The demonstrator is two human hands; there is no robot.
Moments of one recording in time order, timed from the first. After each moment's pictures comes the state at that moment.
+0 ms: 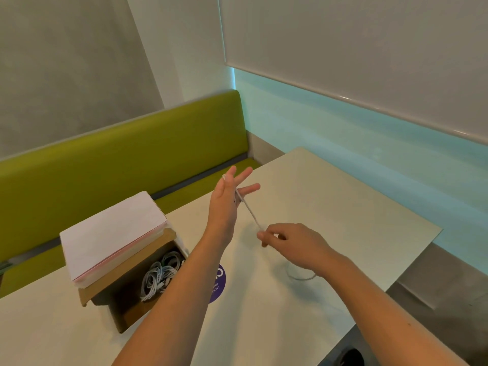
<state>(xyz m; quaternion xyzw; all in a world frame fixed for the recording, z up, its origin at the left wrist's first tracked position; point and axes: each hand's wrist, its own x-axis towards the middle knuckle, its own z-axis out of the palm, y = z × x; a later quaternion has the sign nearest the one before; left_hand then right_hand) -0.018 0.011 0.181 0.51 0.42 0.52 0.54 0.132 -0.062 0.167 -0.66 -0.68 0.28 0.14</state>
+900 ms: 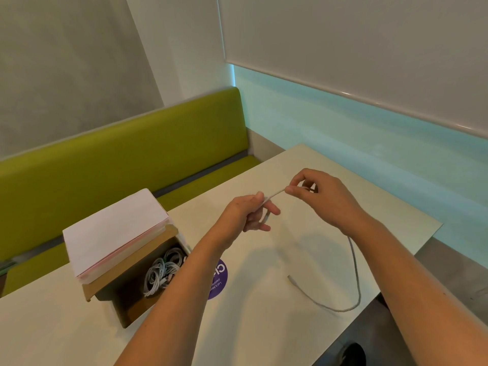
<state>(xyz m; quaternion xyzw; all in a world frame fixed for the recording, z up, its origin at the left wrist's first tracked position) -0.025 -0.011 0.186 0.63 0.37 0.30 0.62 0.176 -0.045 0.215 -0.66 -0.63 0.22 0.35</state>
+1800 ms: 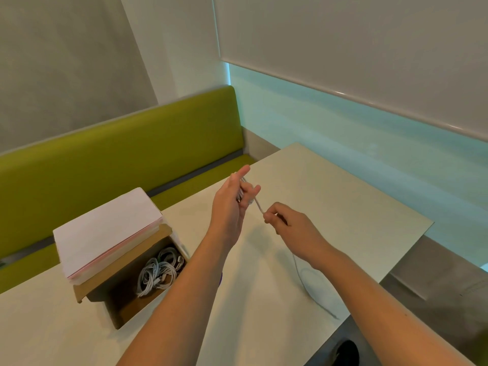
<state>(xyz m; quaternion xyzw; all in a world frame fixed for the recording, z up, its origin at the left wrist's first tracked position) -0.003 -0.011 0.189 0.42 0.35 0.55 0.63 0.133 -0.064 0.164 -0.63 -0.61 0.34 0.33</state>
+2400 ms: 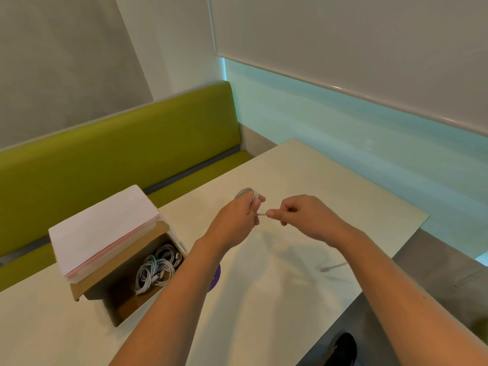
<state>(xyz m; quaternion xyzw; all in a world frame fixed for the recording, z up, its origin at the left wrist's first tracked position) -0.014 -0.011 0.162 0.79 0.48 0.22 0.31 0.162 -0.058 0.190 -0.68 -0.63 0.31 0.22</state>
